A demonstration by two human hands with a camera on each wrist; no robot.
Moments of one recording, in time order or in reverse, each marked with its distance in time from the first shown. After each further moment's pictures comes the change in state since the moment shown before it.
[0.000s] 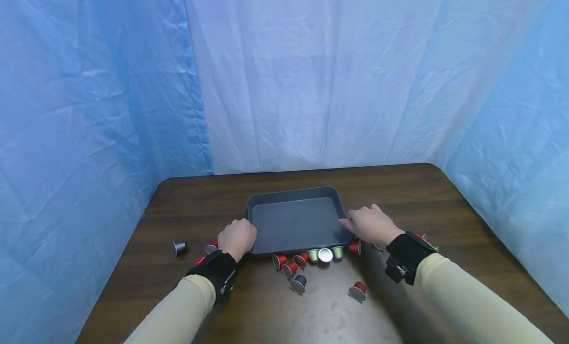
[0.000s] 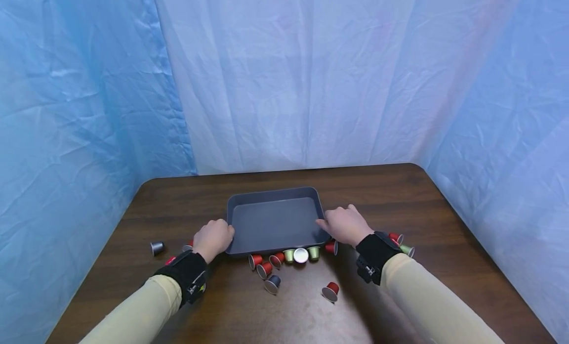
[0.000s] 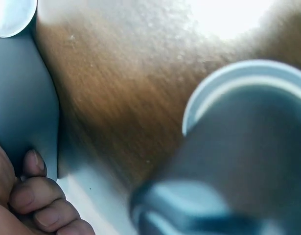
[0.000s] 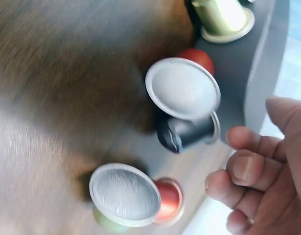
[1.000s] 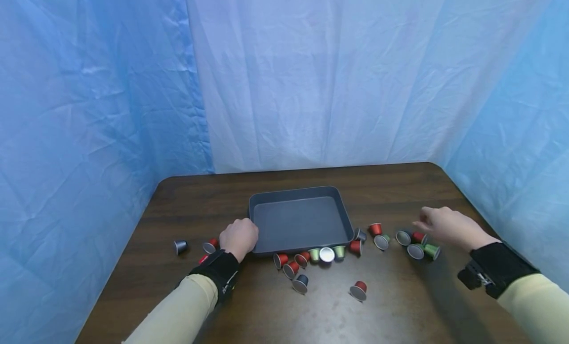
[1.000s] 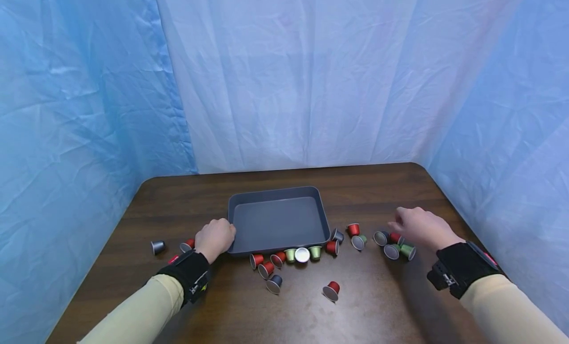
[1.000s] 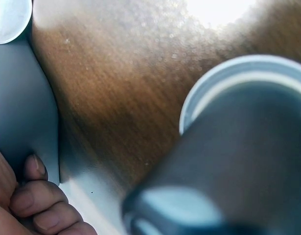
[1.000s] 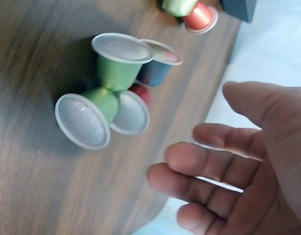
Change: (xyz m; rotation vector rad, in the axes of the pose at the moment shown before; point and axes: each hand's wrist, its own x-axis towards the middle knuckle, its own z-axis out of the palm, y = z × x) left_hand -0.002 0.006 0.002 0.022 0.019 -0.019; right_hand -0.085 0.107 -0.046 0.083 -0.126 0.217
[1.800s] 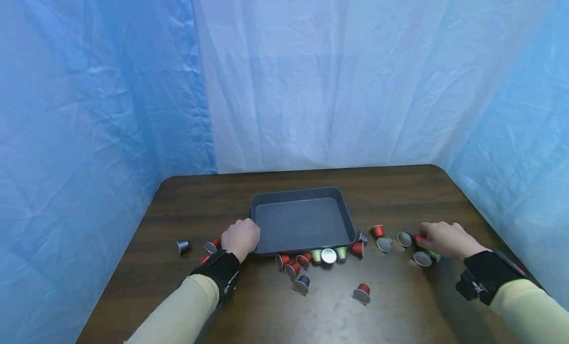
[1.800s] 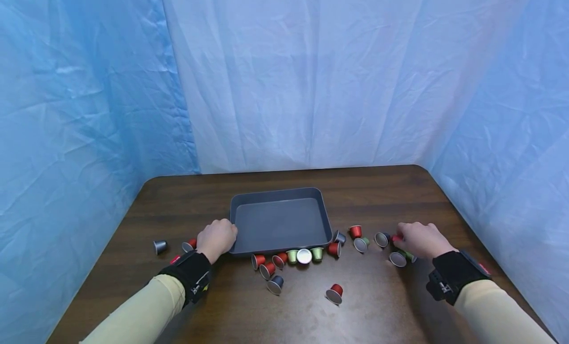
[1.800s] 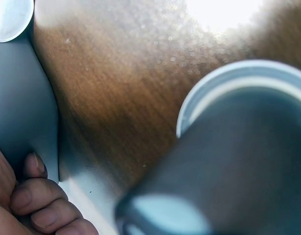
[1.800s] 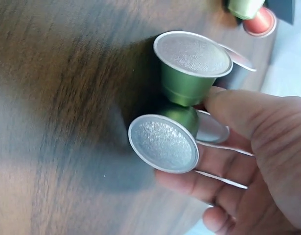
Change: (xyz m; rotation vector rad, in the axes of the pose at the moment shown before) left_hand -0.001 -0.001 0.000 -0.017 -0.033 -0.019; right_hand 0.013 0.019 0.035 -0.096 -0.037 -0.002
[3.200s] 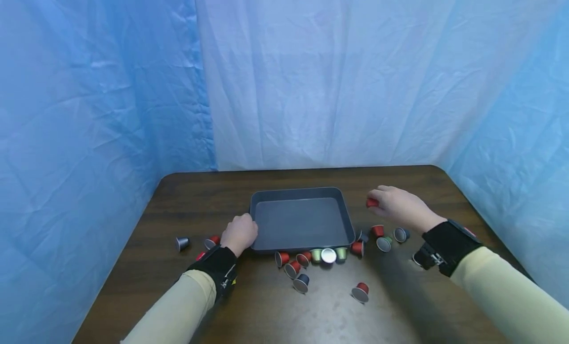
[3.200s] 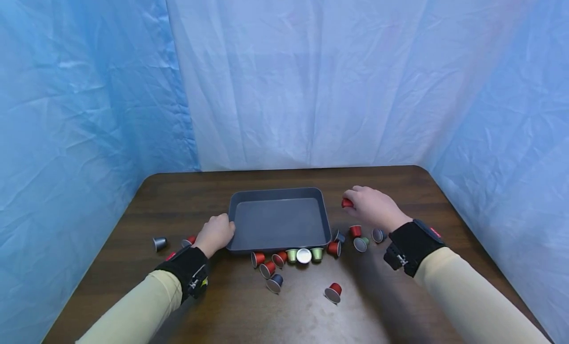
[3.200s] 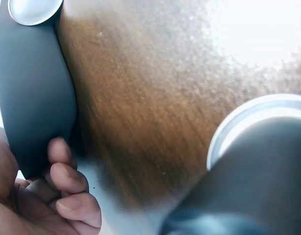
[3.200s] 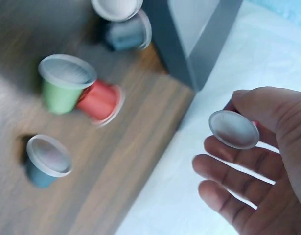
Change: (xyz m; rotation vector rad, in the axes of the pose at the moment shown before) left_hand 0.006 -0.003 -0.007 -0.149 -0.056 -0.012; right_hand 0.029 -0.106 -0.062 -0.064 0.328 -0.355
